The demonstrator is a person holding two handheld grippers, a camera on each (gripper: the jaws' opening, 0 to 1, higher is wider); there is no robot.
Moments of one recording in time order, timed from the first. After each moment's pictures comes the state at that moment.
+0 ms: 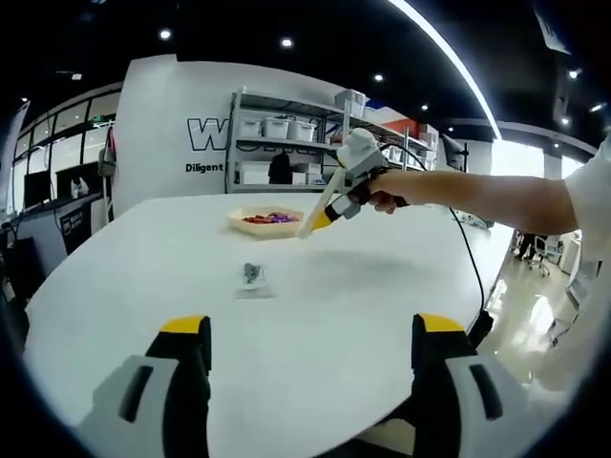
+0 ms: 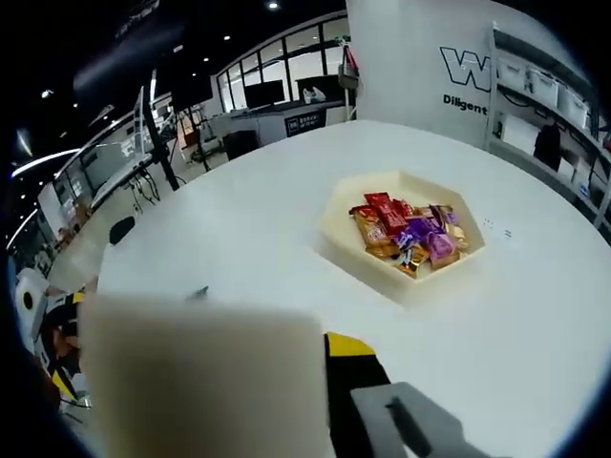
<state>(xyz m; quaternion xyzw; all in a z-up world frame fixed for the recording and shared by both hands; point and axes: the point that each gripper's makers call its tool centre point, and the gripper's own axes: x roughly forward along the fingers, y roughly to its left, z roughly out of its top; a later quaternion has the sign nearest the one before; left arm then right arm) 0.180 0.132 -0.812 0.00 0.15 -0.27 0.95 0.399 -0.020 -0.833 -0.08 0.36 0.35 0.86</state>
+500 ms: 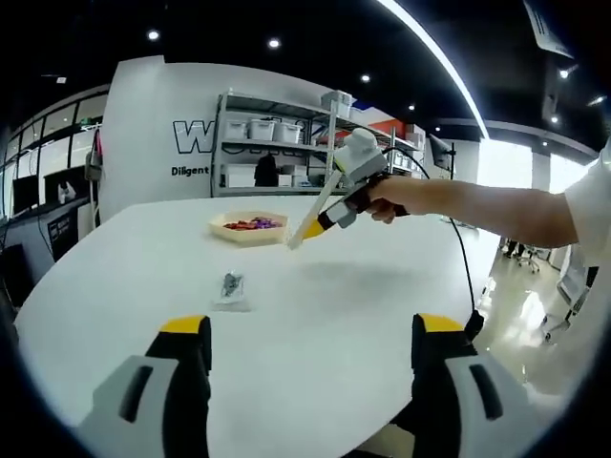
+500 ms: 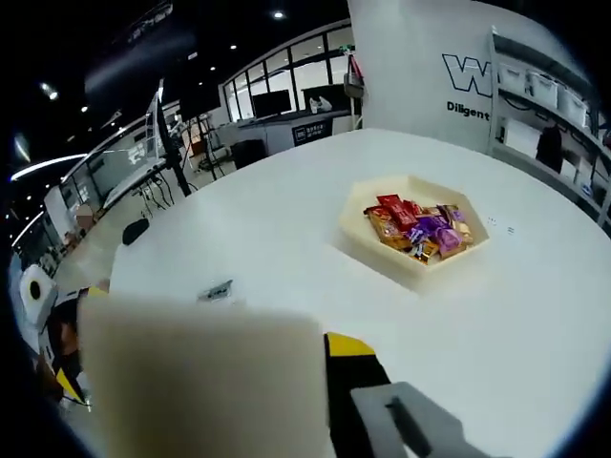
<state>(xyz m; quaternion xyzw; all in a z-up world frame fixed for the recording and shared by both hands) 0.189 0.104 -0.802 -0.01 0.14 -0.31 0.94 0.368 -0.022 -0.828 -0.07 0.34 0.36 0.87</state>
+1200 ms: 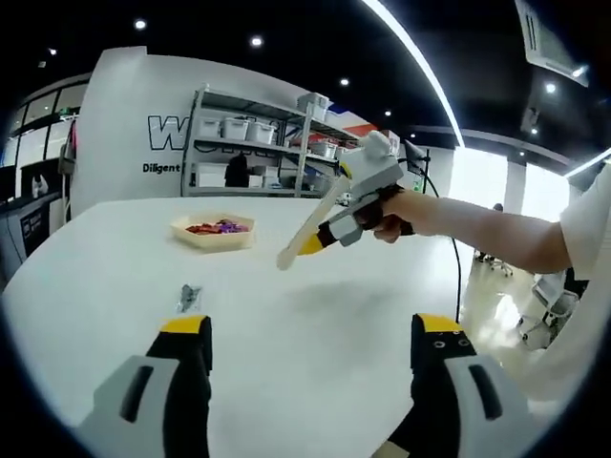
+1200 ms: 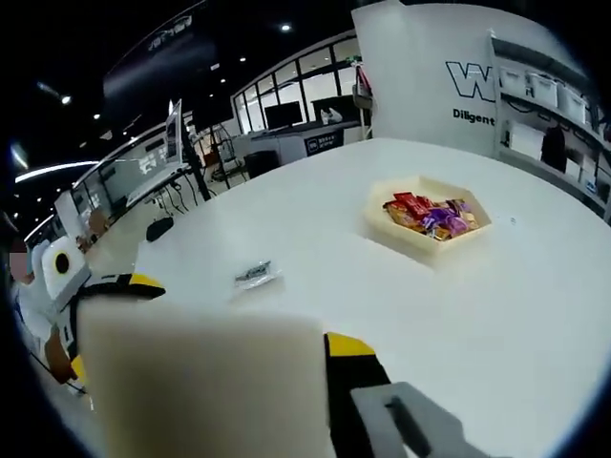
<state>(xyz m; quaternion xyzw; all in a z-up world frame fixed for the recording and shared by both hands) 0.199 0.066 -0.803 -0.02 0.14 -0.38 0.92 0.317 -0.024 -0.823 -0.05 0.32 0.38 0.87</state>
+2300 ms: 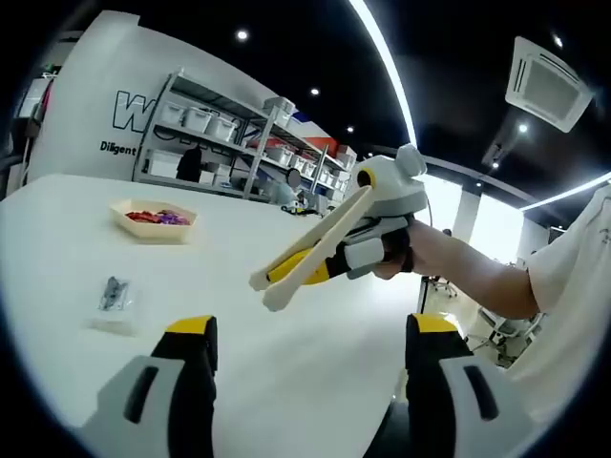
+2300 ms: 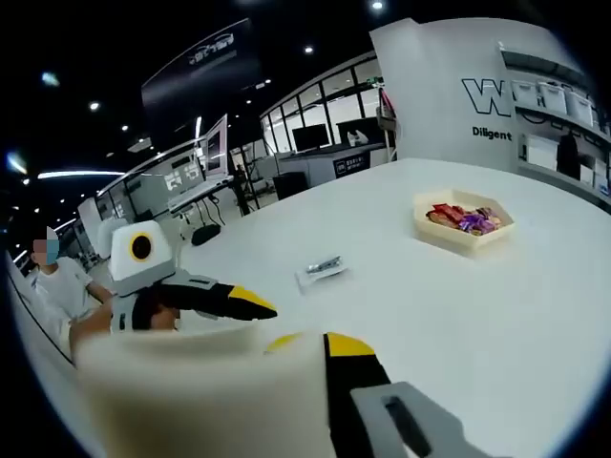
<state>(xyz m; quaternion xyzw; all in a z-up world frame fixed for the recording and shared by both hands) 0.190 0.017 -0.803 -0.11 0.14 -0.49 0.85 0.238 -0.005 -0.809 -0.01 0.27 0.44 0.86</state>
